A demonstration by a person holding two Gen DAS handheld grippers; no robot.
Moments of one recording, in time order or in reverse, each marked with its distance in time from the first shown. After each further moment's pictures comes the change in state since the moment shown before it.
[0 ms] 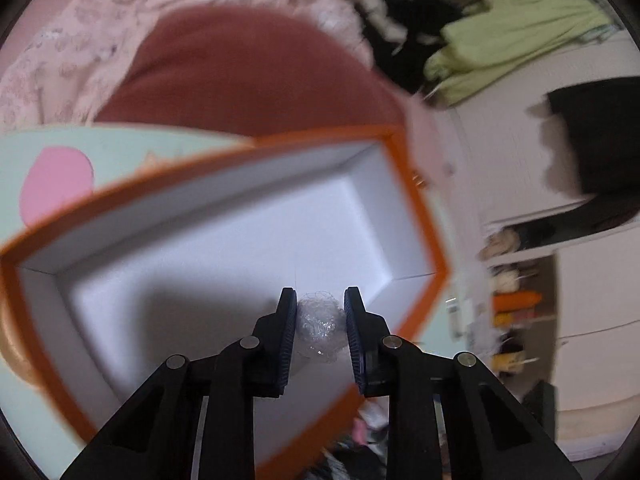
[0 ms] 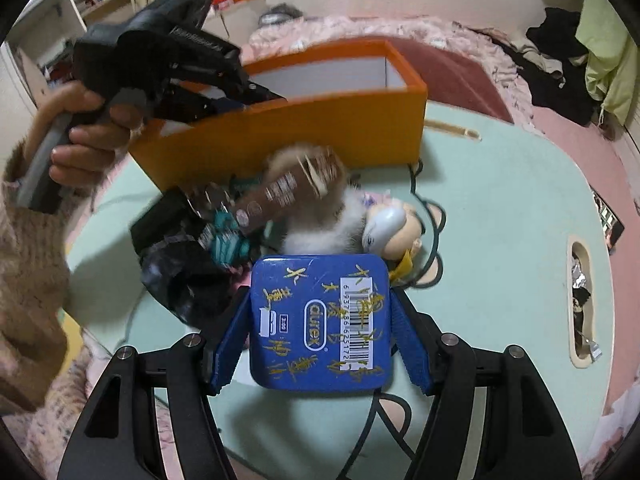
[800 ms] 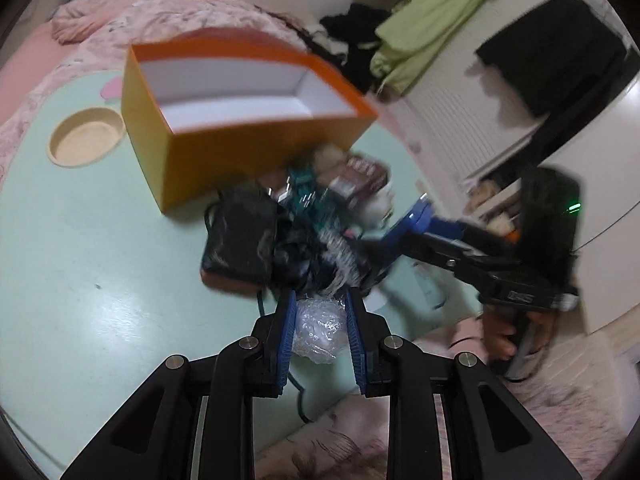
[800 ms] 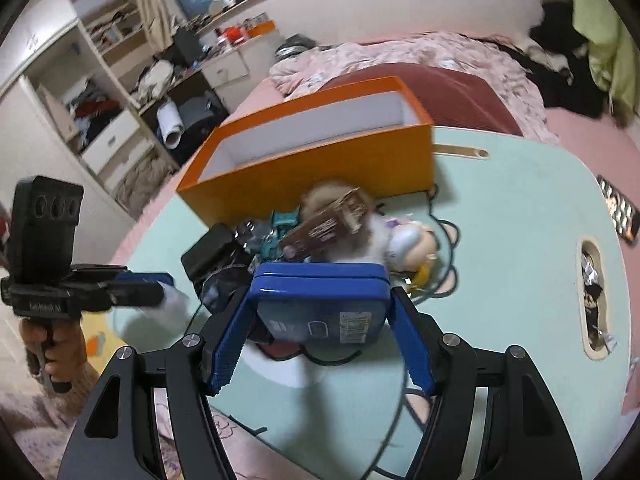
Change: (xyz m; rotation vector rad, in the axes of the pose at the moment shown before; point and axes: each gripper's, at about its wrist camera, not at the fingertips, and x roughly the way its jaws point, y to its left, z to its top) left arm -0.020 -0.007 -0.180 0.218 -0.094 0.068; right arm -0.012 0.009 -0.001 0.084 -0.113 0.057
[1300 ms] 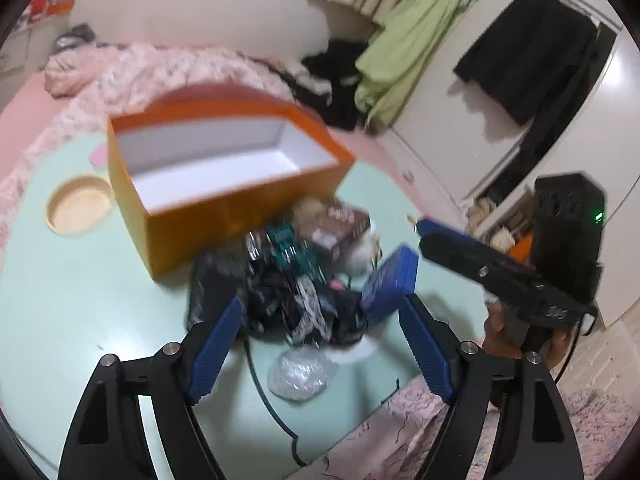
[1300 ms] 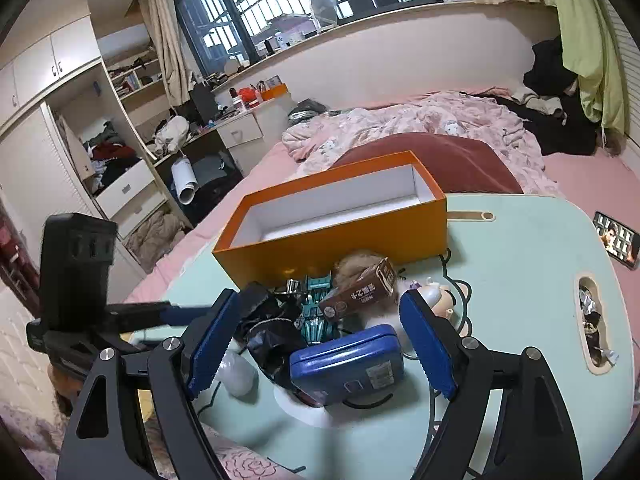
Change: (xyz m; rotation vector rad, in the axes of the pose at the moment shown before) left arm -0.028 -0.011 0.015 0.076 -0.204 -0.011; right arm -0.034 0.005 0.000 0.087 -0.308 -0.021
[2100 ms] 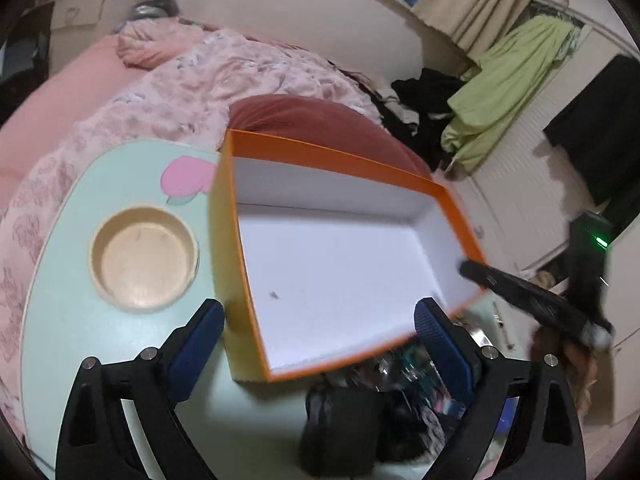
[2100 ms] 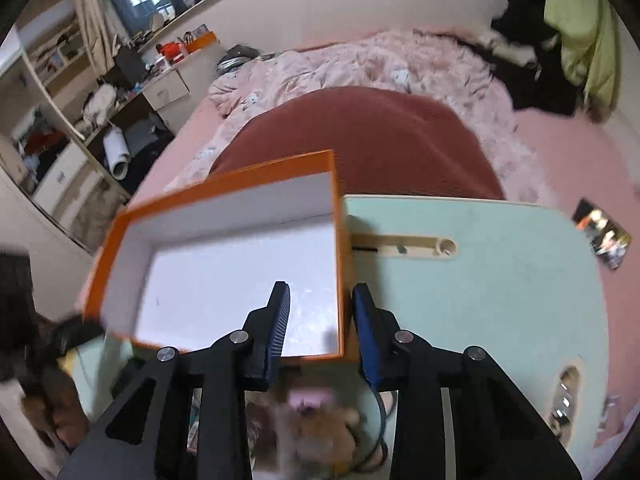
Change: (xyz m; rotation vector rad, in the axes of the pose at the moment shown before) left arm 0.058 0.080 0.070 -0.189 -0.011 0.207; right arm 0.097 -0.063 0.074 0.063 0.231 -0.237
